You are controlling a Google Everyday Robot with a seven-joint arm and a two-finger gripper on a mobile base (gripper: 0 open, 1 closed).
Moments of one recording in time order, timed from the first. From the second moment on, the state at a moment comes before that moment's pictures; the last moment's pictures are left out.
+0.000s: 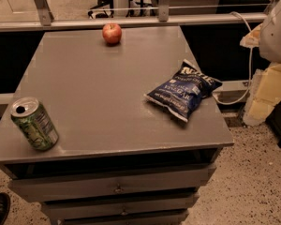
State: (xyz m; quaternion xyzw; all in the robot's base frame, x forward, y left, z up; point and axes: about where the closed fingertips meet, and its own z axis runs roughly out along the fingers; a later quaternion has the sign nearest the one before) arm 0.438 -0.217 0.976 -0.60 0.78 -0.03 0.16
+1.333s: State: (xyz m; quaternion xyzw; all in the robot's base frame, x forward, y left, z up) arm 0.541 -0.196 0.911 -0.57 0.78 0.05 0.25
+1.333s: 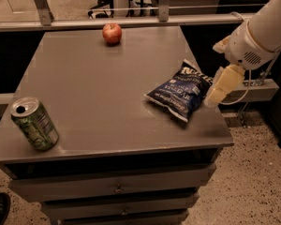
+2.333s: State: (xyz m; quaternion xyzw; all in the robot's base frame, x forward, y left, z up) arm 0.604 -0.184 0.873 -0.48 0.81 0.17 0.30
